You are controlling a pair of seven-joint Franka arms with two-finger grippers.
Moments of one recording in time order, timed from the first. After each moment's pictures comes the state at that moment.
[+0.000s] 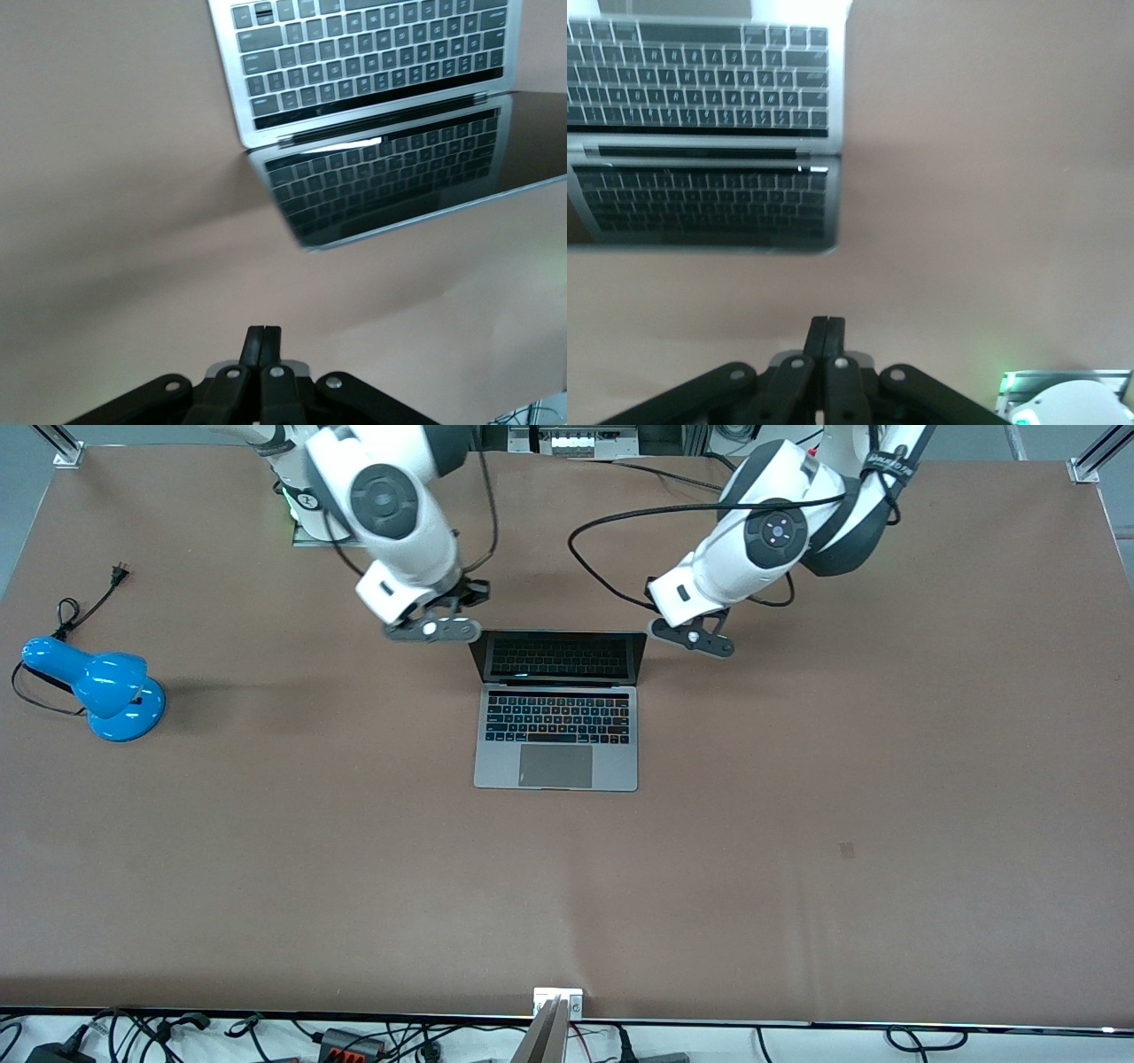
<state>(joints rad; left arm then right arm) 0.03 0.08 -0.68 -2.12 -0.33 2.02 -0.28 0.67 0.11 0.04 -1.95 0.14 1.83 0.66</state>
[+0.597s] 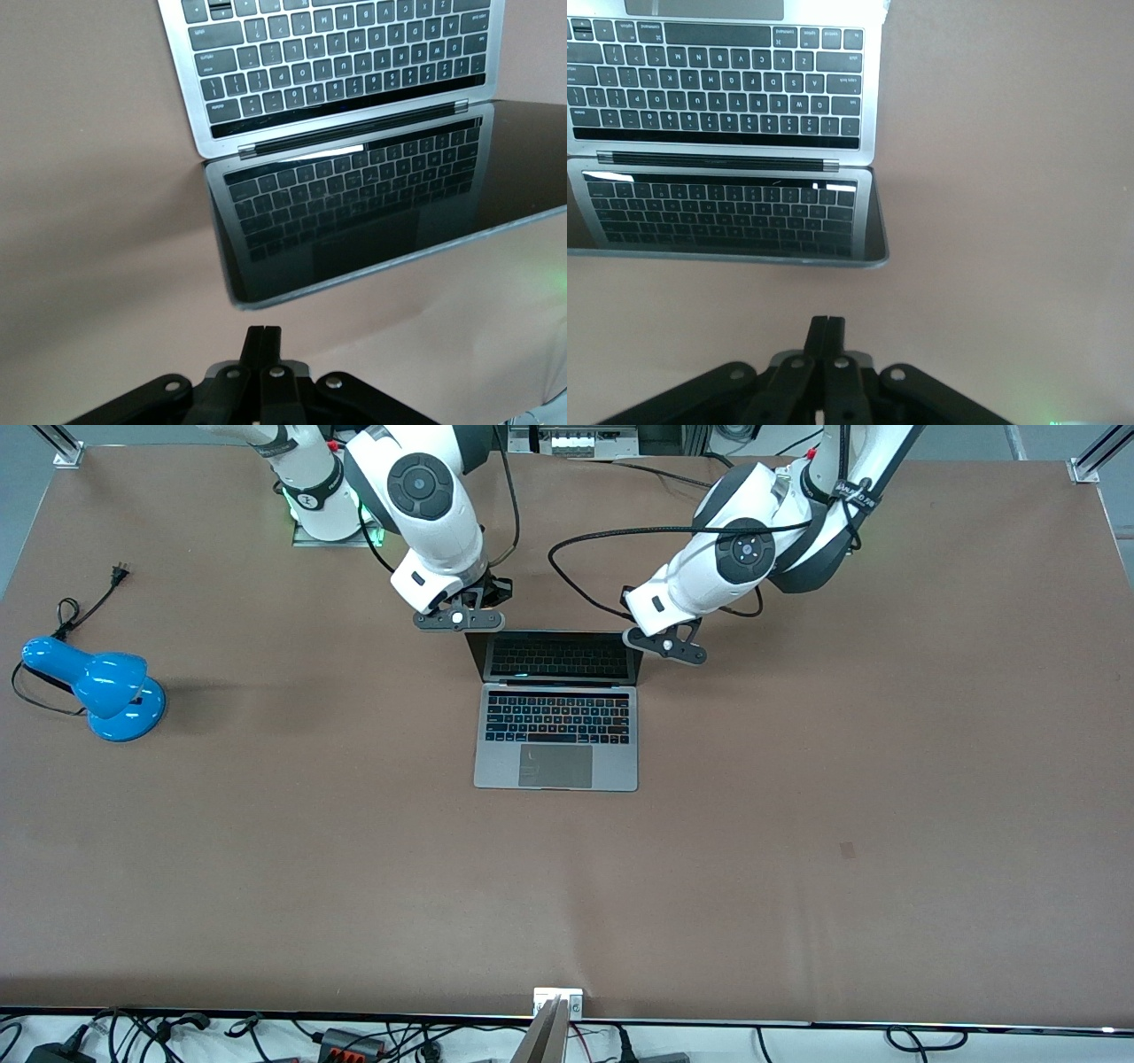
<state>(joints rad) 0.01 0.17 -0.71 -2.12 -0.33 2.12 -0.32 0.72 0.07 0.03 -2.10 0.14 2.07 0.66</state>
